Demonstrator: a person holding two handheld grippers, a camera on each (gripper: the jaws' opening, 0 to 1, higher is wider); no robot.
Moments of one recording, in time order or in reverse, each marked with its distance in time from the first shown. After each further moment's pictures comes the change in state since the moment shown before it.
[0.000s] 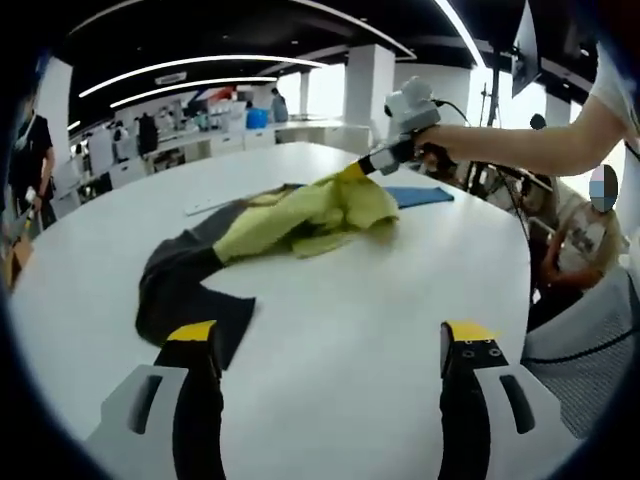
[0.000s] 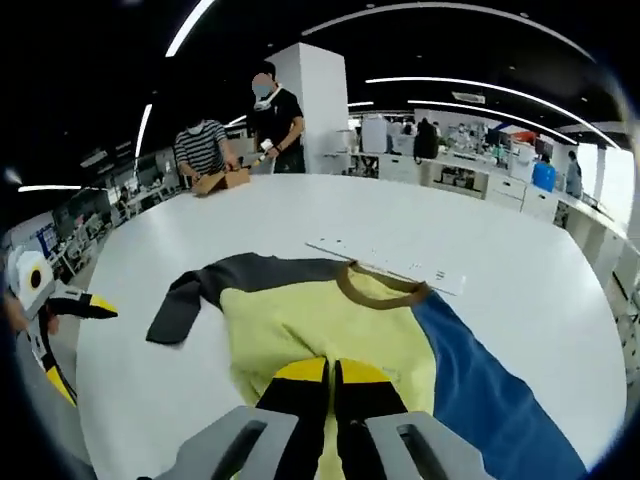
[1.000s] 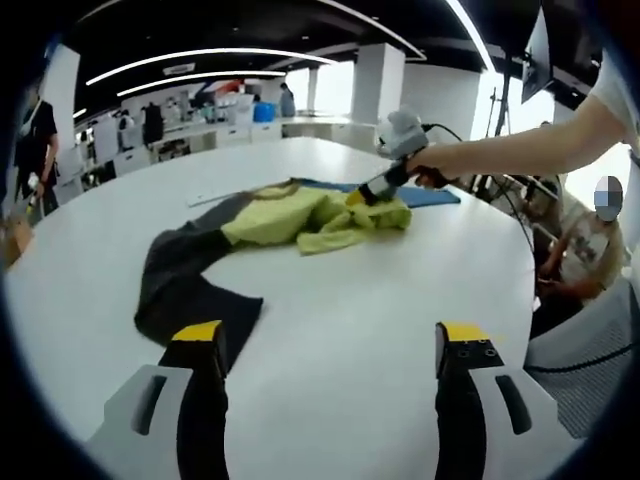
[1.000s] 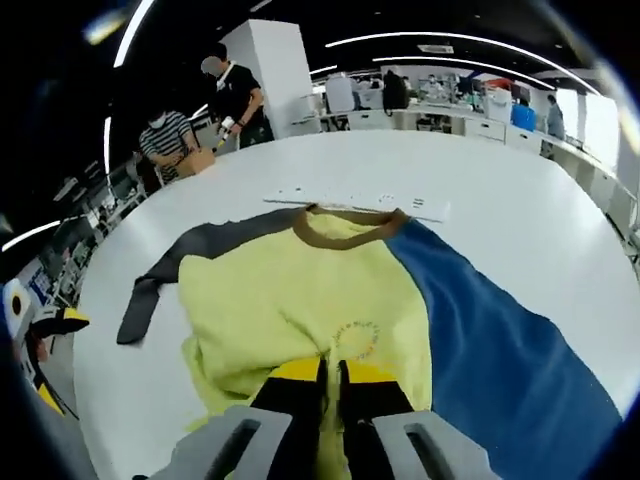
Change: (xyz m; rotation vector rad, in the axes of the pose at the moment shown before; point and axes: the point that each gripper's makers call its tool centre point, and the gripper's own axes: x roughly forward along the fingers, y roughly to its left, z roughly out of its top) left arm 0.004 0.004 -0.002 -0.038 0.010 0.011; right arm 0.015 -0.016 -0.041 0.223 0.077 -0.017
